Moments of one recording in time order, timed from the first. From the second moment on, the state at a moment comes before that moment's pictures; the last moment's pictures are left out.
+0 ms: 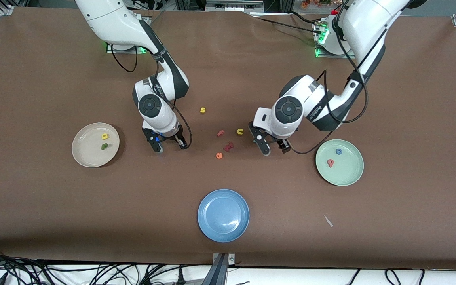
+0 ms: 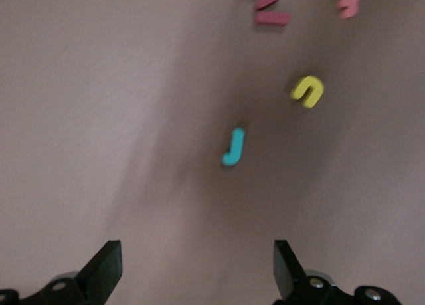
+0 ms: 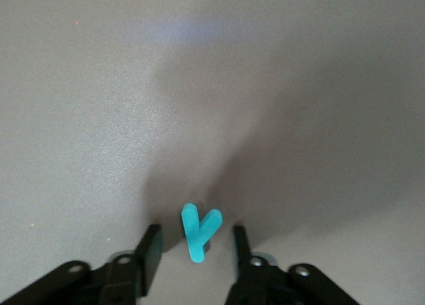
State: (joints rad) left arm -0.16 0.64 -0.48 -1.67 0.27 2.08 0.43; right arm 0.57 0.58 -0.03 -1.96 0.16 2.57 1.38
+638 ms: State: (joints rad) left arm -0.27 0.72 -0.48 -1.66 0.36 2.16 0.48; right arm 0.57 0.58 -0.04 -1.95 0.16 2.57 1.37
